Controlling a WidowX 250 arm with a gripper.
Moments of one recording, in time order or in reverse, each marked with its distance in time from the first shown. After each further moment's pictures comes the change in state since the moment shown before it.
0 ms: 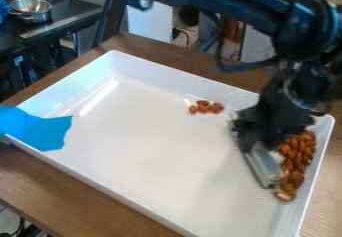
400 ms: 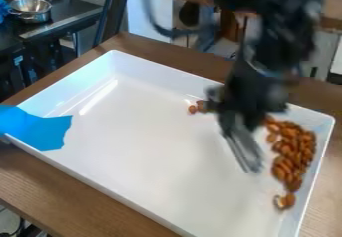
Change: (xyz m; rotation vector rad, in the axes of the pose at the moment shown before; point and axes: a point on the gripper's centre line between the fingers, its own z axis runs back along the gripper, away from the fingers) arm 0.036 0.060 0.024 -0.064 0.017 0.006
